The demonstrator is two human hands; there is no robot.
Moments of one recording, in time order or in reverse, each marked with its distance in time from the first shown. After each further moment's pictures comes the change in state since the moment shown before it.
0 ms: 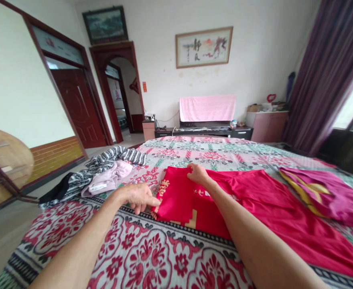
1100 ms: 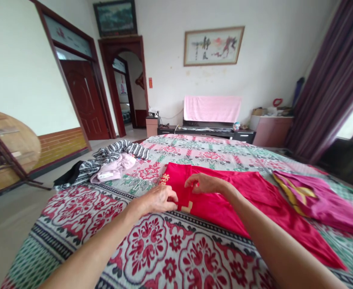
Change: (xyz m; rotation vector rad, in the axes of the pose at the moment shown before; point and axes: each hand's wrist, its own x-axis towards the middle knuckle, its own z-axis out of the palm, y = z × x) left_hand -0.001 0.035 0.060 0.354 0.450 0.557; right_hand -0.059 0.007 -0.055 0.286 -0.536 -0.479
